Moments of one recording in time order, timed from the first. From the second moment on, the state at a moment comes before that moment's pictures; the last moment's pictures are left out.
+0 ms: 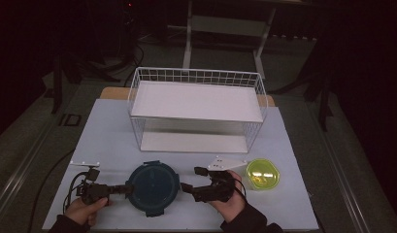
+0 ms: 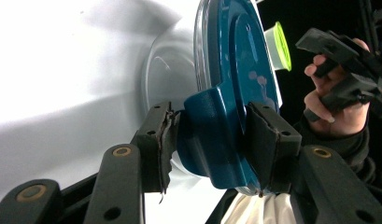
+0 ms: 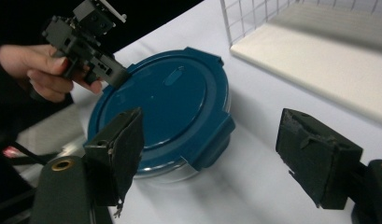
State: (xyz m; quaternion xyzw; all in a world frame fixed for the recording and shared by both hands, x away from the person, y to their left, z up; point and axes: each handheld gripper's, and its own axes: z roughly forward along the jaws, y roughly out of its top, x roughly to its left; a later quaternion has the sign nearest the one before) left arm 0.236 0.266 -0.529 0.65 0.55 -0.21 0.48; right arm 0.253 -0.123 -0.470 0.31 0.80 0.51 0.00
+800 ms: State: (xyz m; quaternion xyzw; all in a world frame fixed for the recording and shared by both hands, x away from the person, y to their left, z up) left arm 0.215 0.259 -0.517 0.69 0.49 -0.17 0.50; right arm 0.265 -0.110 -0.504 0.38 0.79 0.47 -0.15
